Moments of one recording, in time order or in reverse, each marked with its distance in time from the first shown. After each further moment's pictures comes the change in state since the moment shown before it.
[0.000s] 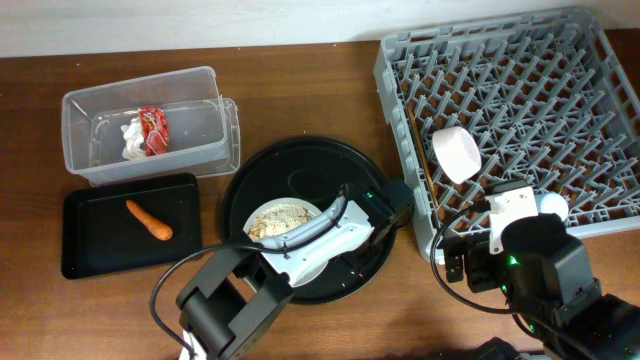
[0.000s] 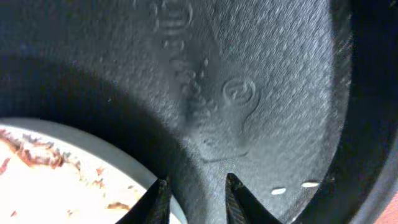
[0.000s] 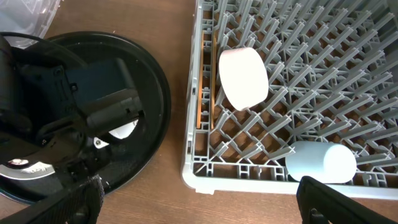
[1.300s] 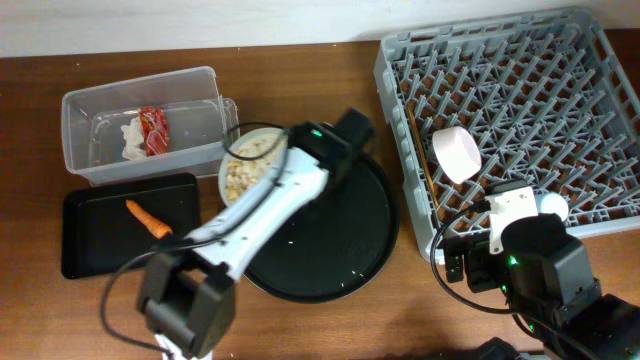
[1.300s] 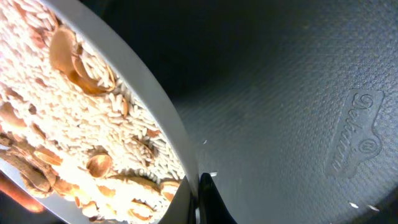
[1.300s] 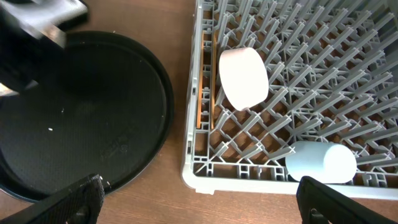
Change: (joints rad) left arm 0.249 -0.095 0.245 -0.224 -0.111 -0.147; right arm 0.000 0.000 0.000 0.000 0.000 0.000
